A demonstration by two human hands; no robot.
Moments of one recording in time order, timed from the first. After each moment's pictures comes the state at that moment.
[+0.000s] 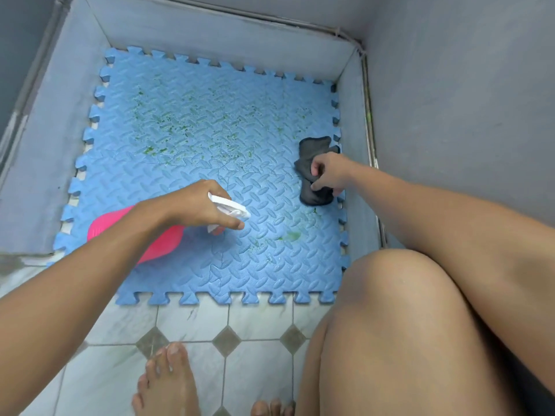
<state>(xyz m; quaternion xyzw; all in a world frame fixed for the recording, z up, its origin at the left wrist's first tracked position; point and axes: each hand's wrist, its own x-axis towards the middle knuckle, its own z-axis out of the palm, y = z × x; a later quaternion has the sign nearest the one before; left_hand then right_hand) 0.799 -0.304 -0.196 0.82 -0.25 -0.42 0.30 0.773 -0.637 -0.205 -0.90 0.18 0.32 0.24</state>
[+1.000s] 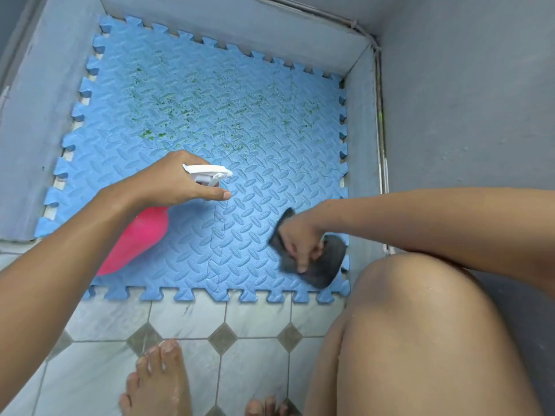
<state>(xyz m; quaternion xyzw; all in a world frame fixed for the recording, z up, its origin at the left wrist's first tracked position) 0.824 -0.265 -0.195 0.83 -0.22 -0.32 0.40 0.720 -0.526 -0.230 -0.73 -0.14 0.67 0.00</state>
